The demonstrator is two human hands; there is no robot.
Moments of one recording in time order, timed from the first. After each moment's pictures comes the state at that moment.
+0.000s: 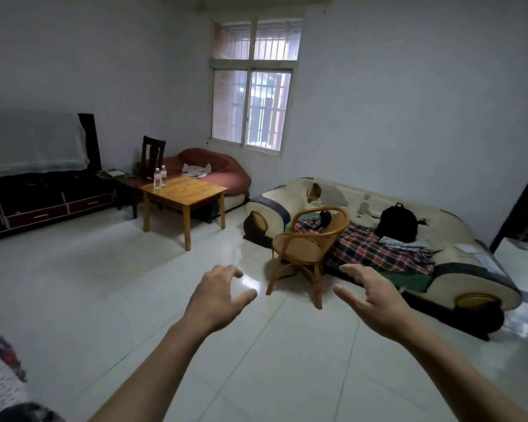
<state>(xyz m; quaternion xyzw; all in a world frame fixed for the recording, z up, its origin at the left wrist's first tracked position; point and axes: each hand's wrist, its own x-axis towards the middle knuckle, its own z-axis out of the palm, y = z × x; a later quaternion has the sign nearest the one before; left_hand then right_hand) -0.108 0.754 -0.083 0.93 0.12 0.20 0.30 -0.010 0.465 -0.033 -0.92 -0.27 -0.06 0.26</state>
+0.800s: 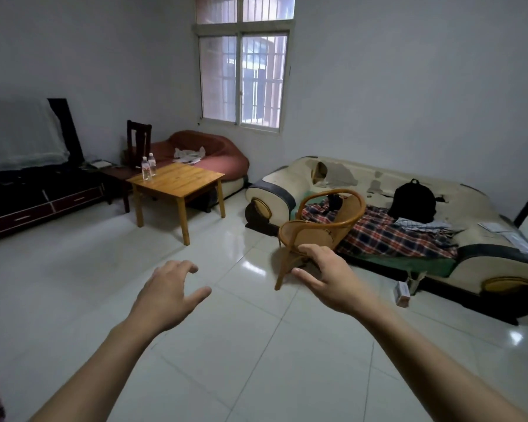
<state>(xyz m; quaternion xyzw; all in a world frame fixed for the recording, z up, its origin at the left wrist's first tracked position) 0.038 0.933 -0.116 0.95 0.17 0.16 0.20 0.173 0.643 -0.075 -0.90 -0.32 -0.02 0.29</state>
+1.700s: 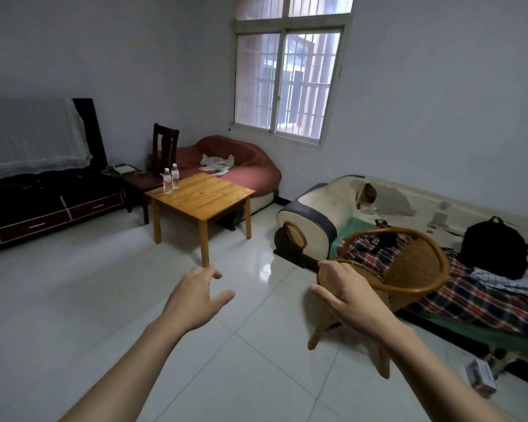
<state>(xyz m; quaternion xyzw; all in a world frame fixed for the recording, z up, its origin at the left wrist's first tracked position) 0.383 1.180 -0.118 0.93 0.22 0.13 0.26 0.512 0.904 -0.071 -0.91 -0.34 -0.01 0.24</state>
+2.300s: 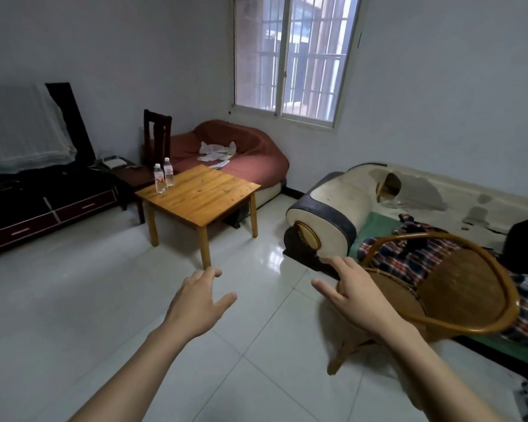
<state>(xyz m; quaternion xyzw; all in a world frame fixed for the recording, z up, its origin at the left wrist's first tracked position) 0.608 1.320 -0.154 0.93 0.24 0.11 0.27 0.747 1.053 -0.111 -0.90 -0.35 -0.01 0.25</state>
